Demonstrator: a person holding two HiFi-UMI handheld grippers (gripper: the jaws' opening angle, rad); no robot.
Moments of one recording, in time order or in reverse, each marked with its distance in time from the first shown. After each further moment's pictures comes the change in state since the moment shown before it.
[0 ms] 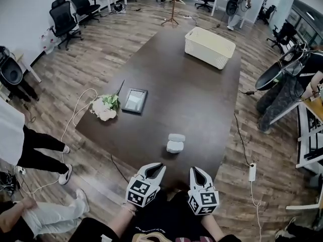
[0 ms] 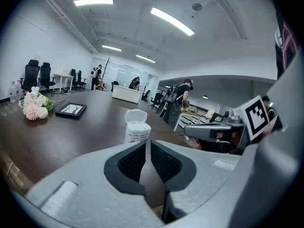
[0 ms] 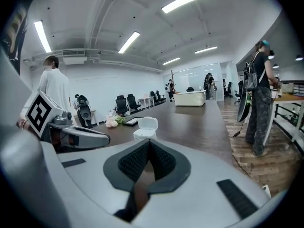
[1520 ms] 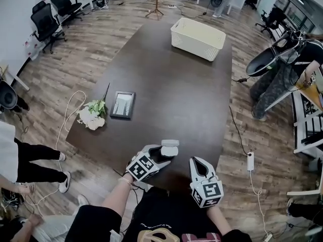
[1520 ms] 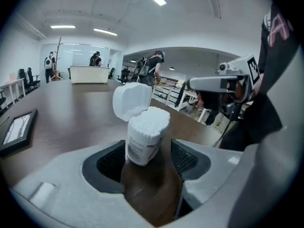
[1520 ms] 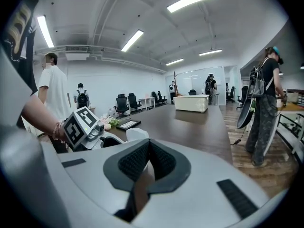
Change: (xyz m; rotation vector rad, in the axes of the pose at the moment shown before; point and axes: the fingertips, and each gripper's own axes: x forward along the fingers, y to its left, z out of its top) left arm 0.110 0.037 -0.023 0.319 0.316 -0.360; right arm 0.042 -0.029 0.041 -0.063 0.004 -0.001
